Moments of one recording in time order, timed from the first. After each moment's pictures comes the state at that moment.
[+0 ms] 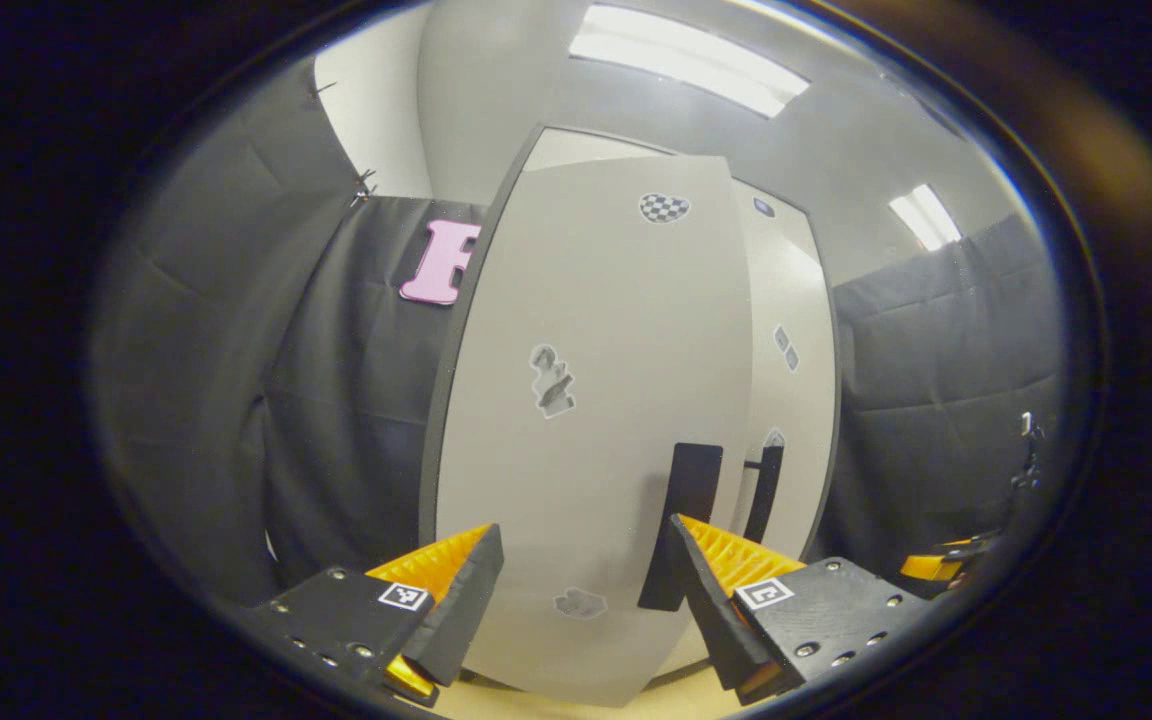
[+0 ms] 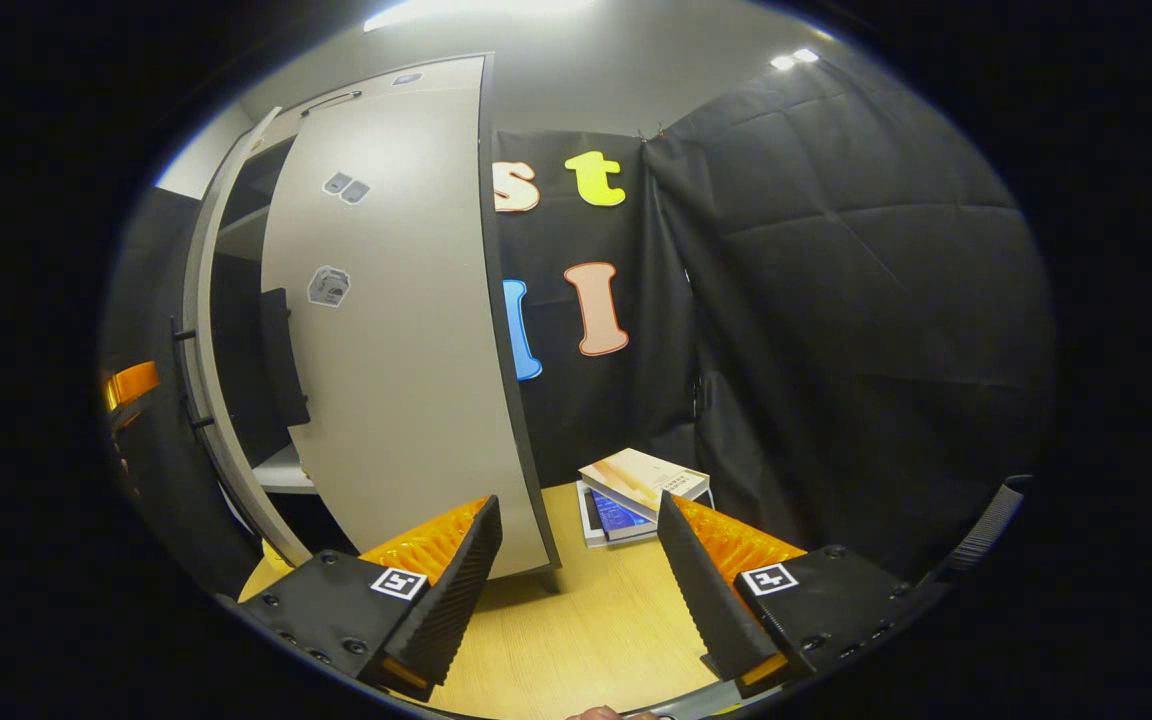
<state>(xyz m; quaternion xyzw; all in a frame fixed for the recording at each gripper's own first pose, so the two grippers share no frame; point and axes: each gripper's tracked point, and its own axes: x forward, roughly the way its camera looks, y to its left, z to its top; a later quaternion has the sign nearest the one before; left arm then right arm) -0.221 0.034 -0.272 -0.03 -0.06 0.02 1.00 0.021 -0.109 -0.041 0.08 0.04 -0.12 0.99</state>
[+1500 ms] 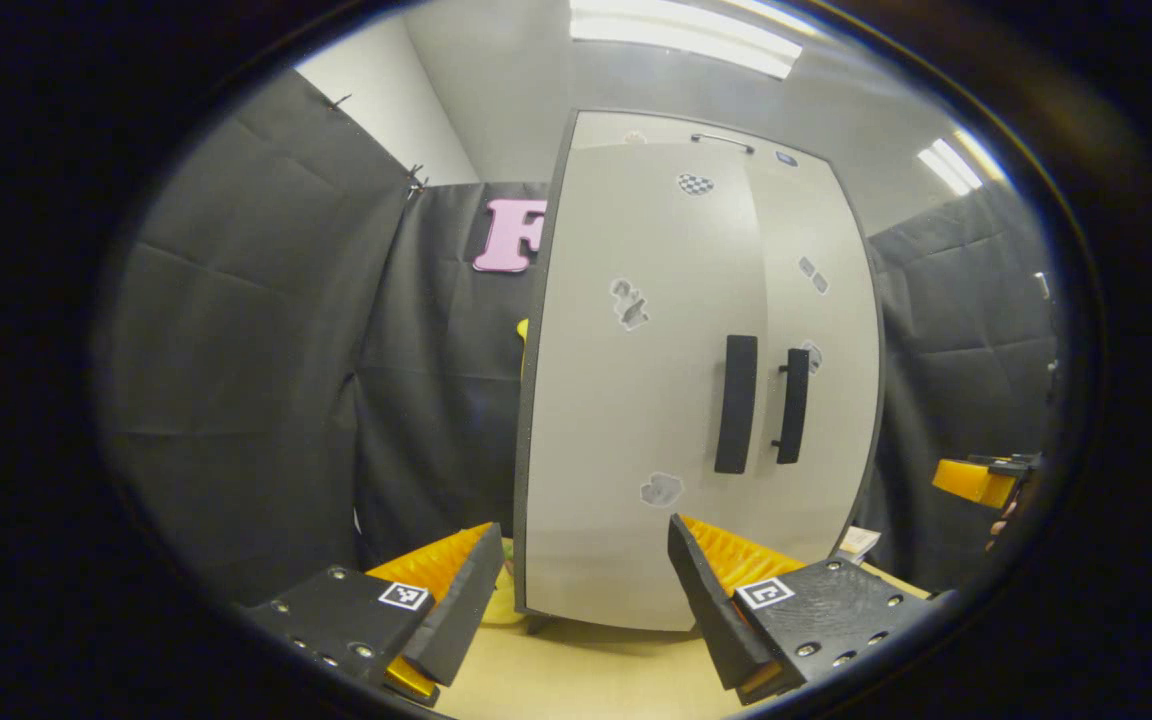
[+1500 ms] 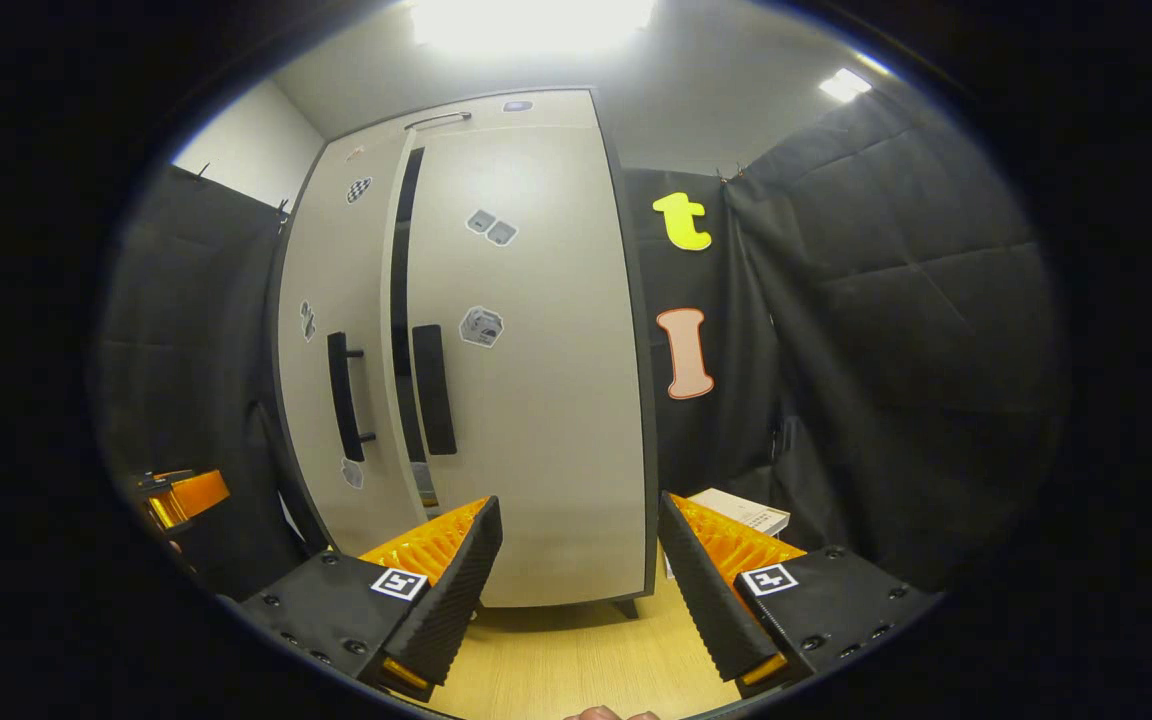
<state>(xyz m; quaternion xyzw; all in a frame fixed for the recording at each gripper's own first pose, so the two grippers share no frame) -0.310 0.061 -0.346 -0.01 0.00 0.10 0.99 0.018 -0.010 -0.001 0.04 -0.02 -0.03 1.00</state>
